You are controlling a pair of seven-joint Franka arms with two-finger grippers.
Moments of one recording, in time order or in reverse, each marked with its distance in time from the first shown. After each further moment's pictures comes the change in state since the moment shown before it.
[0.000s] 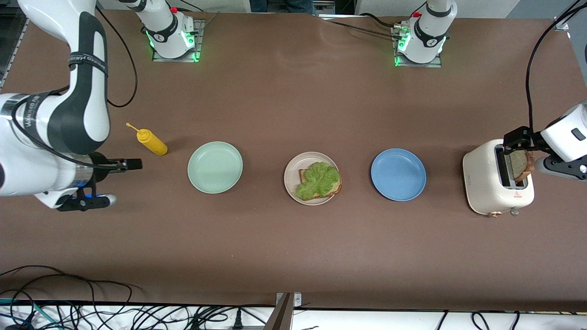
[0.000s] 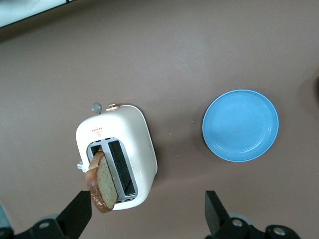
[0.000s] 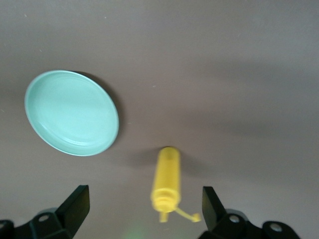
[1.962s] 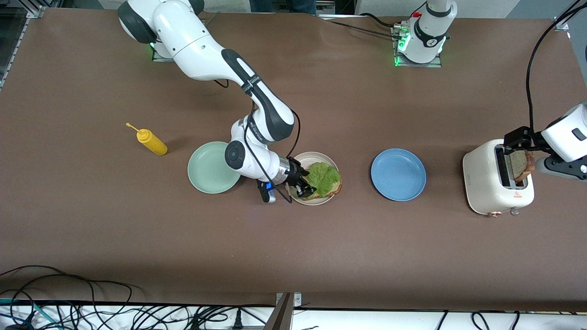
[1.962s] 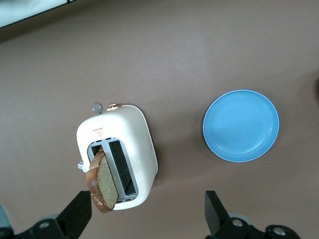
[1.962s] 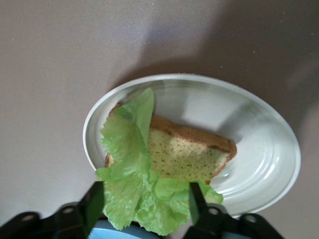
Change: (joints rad) left arm 0.000 0.000 0.001 0.001 0.000 0.000 0.000; right arm 0.191 0.347 0.646 0.000 0.336 1.000 1.651
